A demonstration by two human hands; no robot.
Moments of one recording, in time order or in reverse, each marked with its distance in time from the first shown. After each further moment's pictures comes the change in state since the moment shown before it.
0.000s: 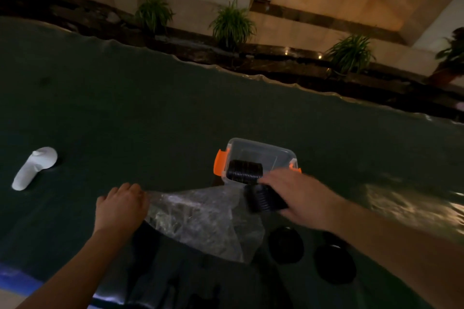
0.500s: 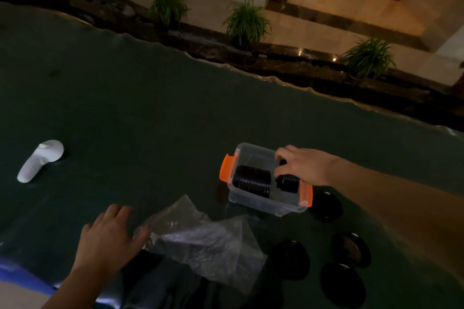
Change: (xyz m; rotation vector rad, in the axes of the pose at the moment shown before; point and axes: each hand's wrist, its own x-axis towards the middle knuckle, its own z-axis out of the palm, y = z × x) left_hand -0.051 -0.018 0.005 -0.068 -0.026 0.001; right_hand 0.085 0.115 0.007 -0.478 -0.298 -0.190
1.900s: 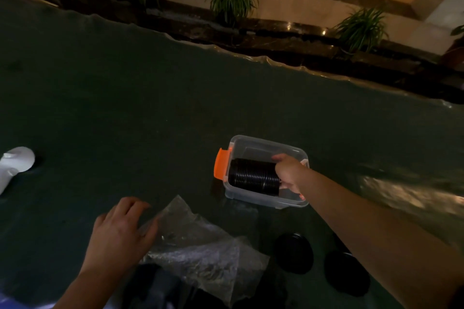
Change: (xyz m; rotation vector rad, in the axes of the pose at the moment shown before) left_hand 0.035 0.024 0.012 -0.108 0.131 0.240; right_hand 0.067 -0.035 0.080 1.824 0.034 1.215
